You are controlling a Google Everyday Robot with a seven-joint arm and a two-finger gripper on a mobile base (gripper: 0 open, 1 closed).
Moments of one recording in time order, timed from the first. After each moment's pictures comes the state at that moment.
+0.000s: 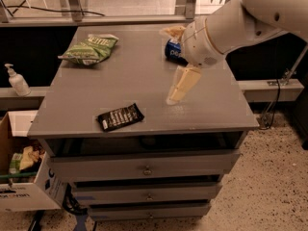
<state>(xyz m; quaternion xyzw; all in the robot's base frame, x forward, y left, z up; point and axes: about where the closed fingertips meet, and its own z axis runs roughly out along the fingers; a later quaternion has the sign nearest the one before) 0.565 -0.039 0.929 -0.73 0.56 0.07 0.39</state>
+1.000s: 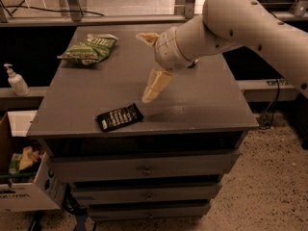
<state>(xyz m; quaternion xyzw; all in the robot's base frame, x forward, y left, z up) 0.610 0.022 0.896 -0.73 0.53 0.10 0.43</state>
